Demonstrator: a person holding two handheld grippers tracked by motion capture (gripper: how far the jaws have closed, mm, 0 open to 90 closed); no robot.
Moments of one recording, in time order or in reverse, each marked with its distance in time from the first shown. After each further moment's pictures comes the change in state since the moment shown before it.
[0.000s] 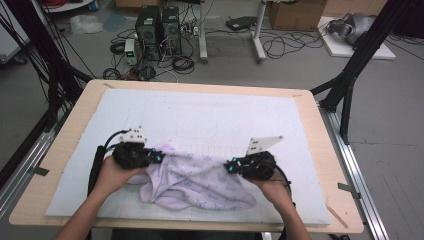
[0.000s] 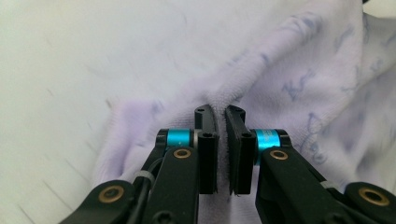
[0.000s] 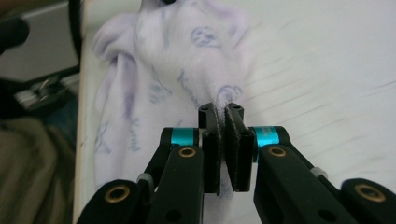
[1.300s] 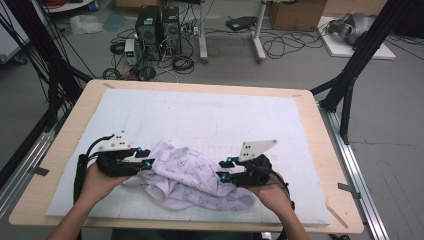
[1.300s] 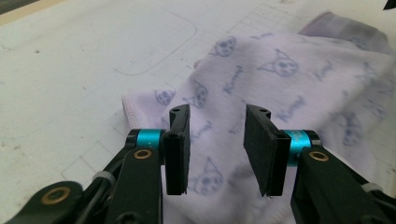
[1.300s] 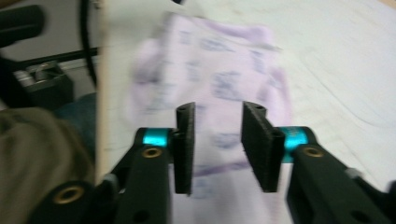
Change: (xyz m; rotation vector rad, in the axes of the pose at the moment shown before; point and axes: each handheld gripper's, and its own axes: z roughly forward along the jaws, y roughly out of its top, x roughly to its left) left arm -0.004 -0.034 -0.022 -0.035 0.044 0.024; right arm 0.031 0.017 0.008 0.053 0.007 -0.089
